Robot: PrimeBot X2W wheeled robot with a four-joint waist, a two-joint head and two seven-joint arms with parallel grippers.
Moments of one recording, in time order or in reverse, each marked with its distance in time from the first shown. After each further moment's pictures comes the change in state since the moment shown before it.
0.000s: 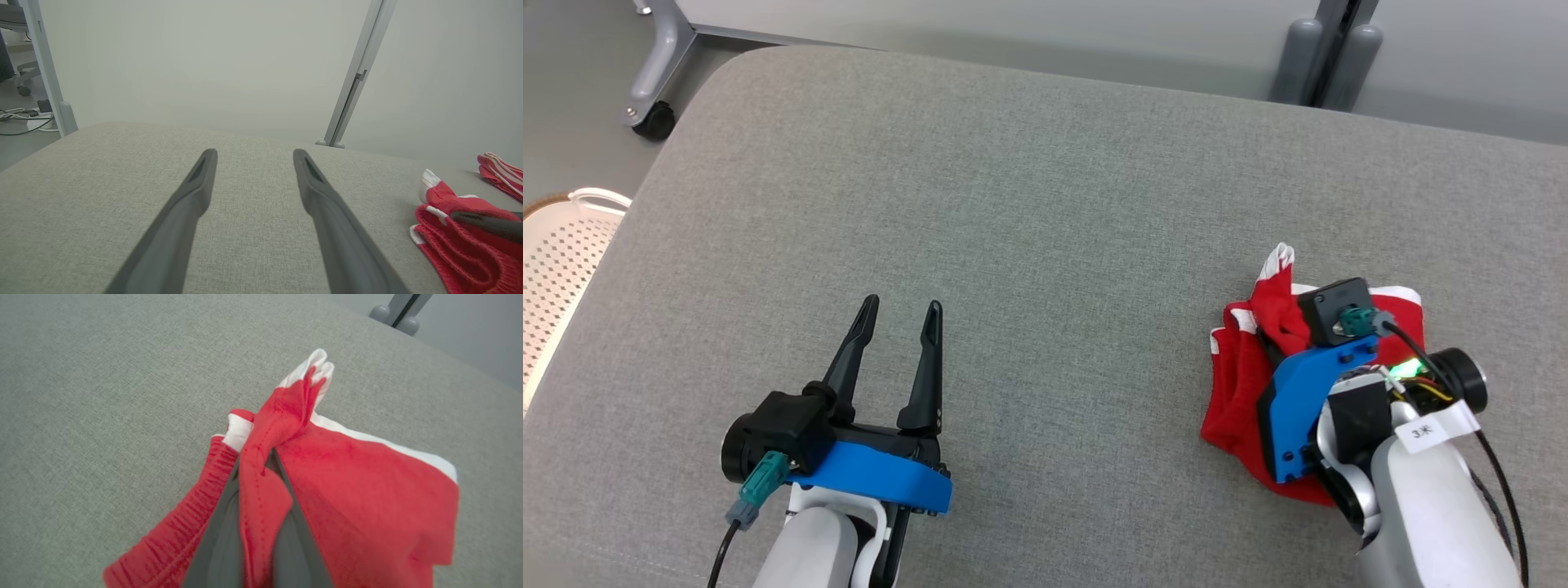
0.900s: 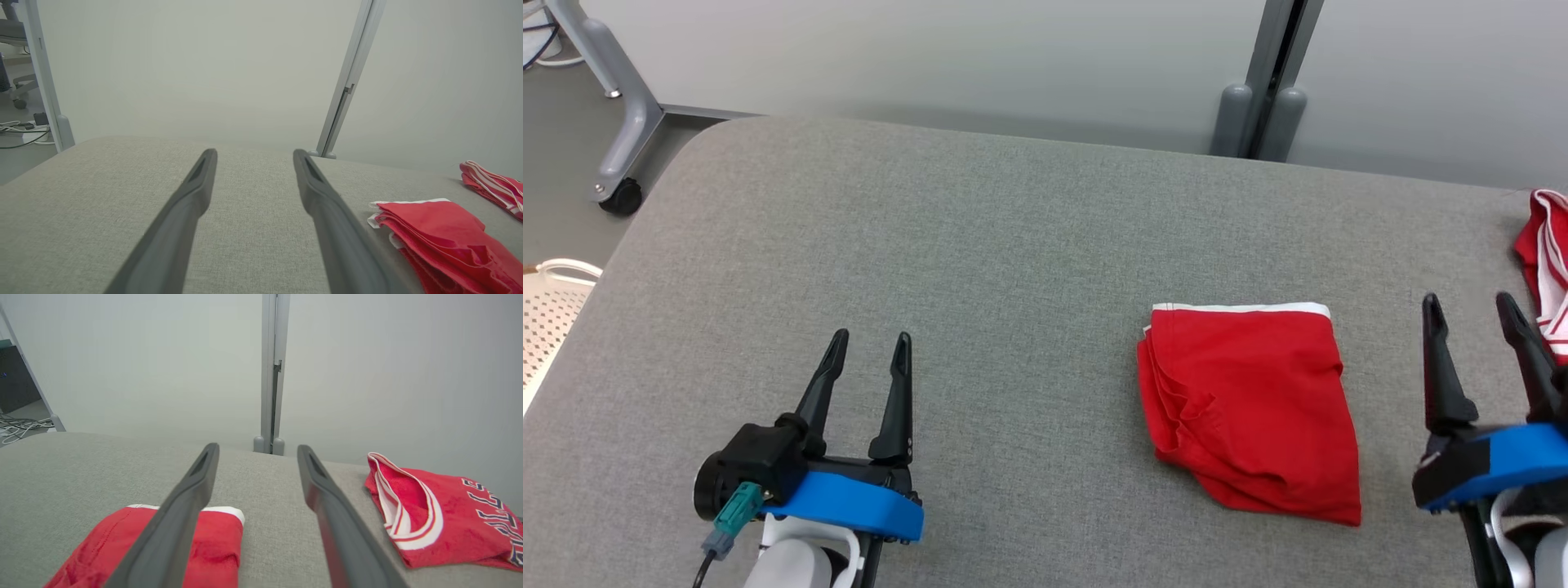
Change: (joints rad) left arm 0.059 0.015 0.039 -0.001 0.010 -0.003 0.000; right arm 0.217 0.000 -0.254 -0.286 0.105 0.000 -0.414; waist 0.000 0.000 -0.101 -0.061
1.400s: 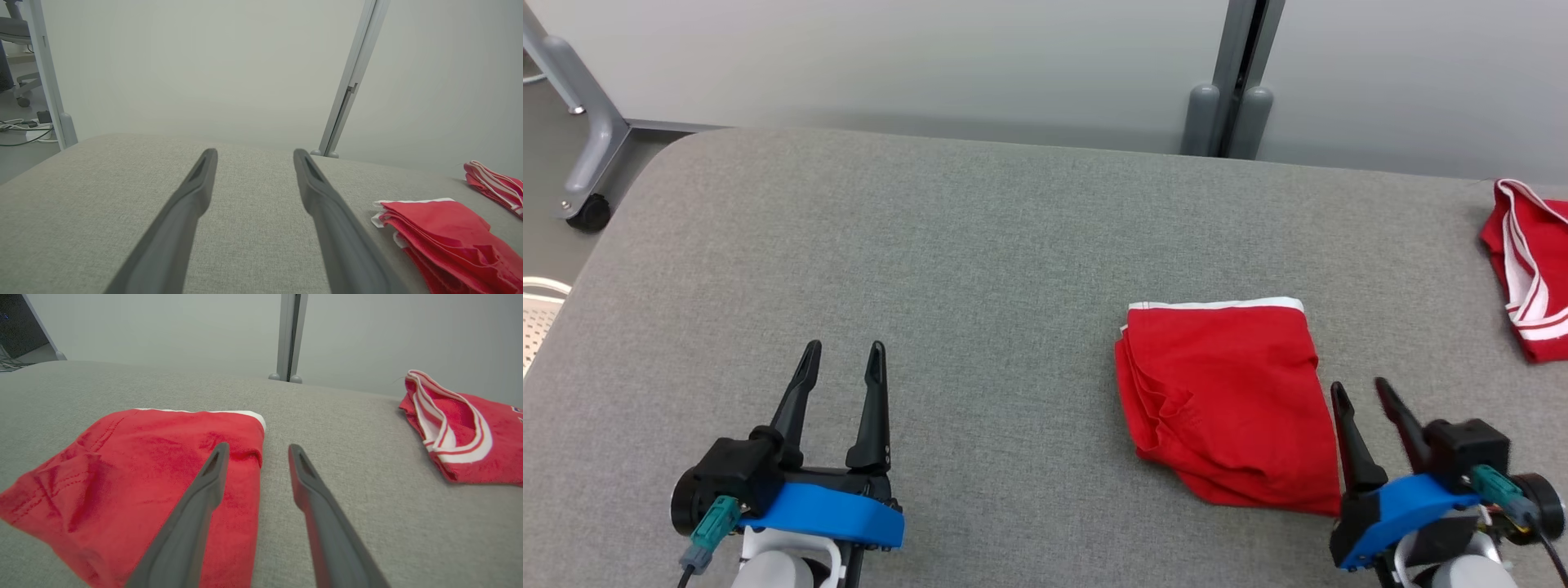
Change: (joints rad) left arm 0.044 0.010 0.061 -0.023 0.010 0.000 0.000; right arm 0.068 0.001 0.081 0.271 -0.037 0.000 -0.141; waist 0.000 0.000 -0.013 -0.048
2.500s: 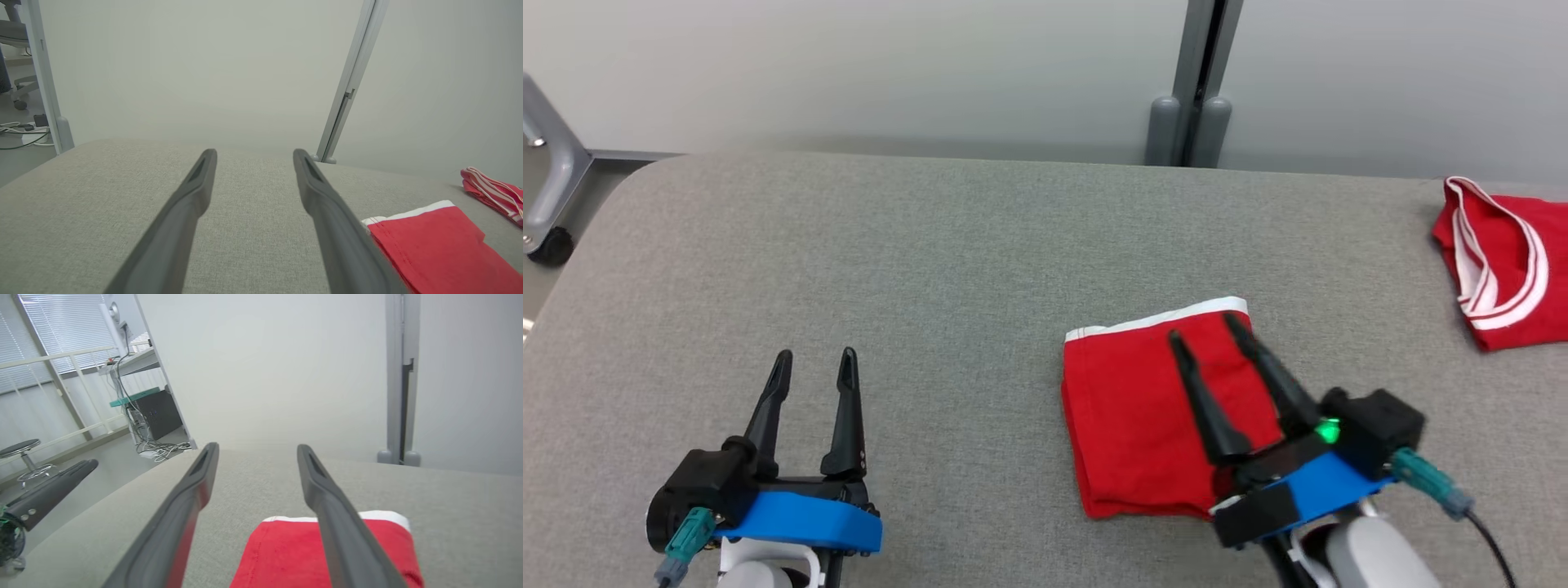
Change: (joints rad) left arm 0.012 -0.003 0.045 -0.005 0.008 0.000 0.000; right arm -0.161 0.001 0.446 0.005 0.297 0.000 -0.171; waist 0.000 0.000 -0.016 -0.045
